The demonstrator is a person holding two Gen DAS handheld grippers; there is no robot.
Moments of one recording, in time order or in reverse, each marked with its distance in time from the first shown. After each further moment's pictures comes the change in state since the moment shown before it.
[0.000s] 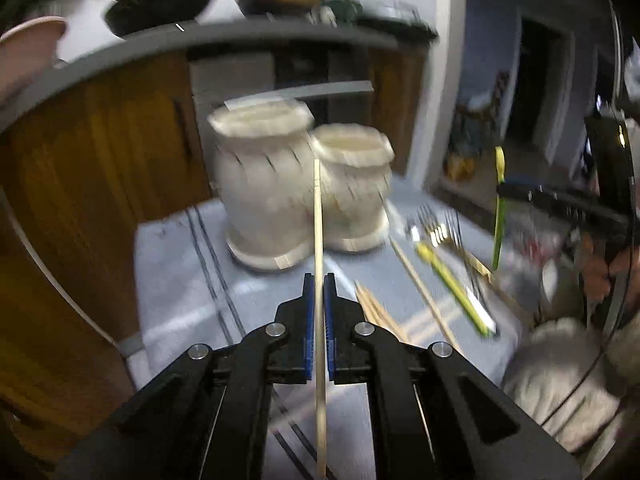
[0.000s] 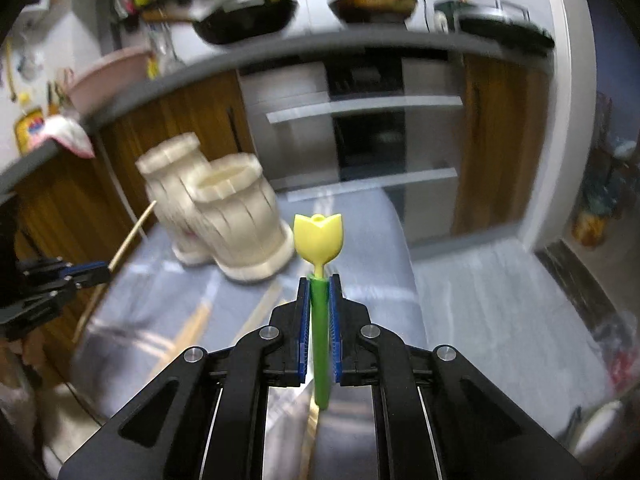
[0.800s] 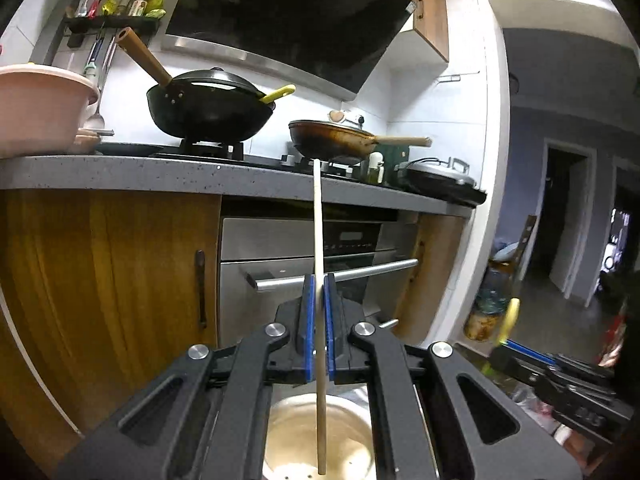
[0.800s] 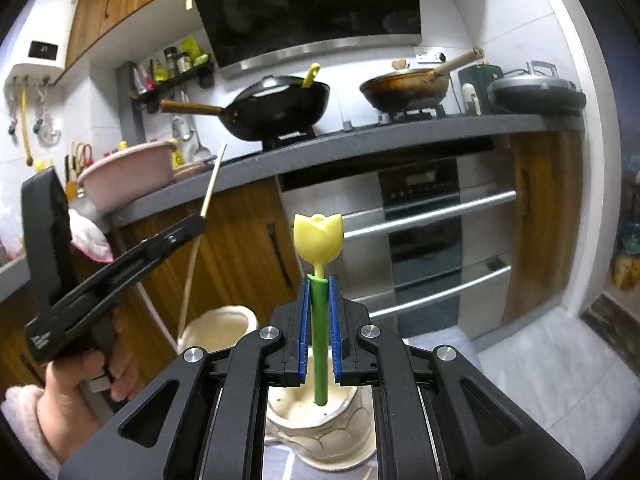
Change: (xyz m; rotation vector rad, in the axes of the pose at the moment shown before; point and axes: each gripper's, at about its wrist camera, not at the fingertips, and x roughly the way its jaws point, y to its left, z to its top) left arm 0.055 0.048 0.143 -0.156 -0.464 0.066; right arm 0.065 0.053 0.090 0.051 -0.249 0.077
